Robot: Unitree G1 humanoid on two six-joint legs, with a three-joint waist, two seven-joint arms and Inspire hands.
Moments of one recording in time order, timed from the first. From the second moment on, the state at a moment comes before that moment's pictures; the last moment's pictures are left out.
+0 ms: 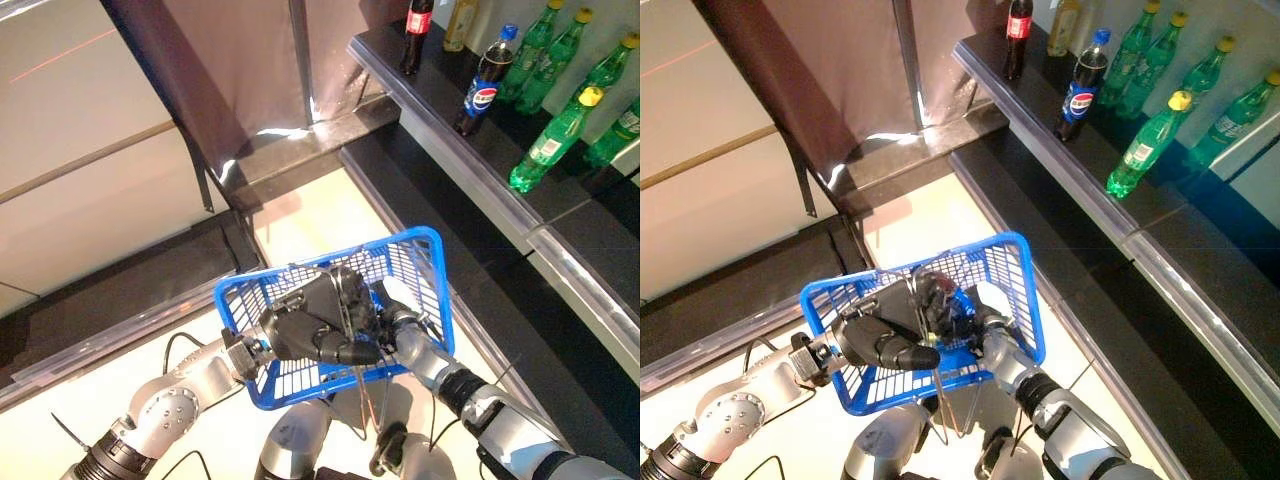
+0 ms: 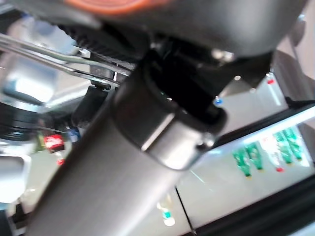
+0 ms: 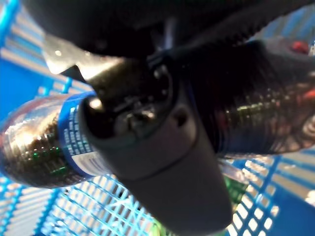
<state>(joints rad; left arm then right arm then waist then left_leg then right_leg) -0.08 0.72 -0.41 -0.33 -1.23 0.26 -0.45 -0.58 -0.24 0.73 0.92 -0.14 0.17 -0.32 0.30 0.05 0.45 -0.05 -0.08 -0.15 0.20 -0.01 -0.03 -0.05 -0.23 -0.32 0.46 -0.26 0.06</state>
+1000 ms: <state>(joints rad) -0.15 0.72 -0.46 -0.31 -1.22 0.28 -0.33 -0.69 -0.21 0.75 0.99 -0.11 0.34 -0.28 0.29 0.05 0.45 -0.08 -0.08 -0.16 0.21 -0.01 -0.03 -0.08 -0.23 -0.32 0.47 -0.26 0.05</state>
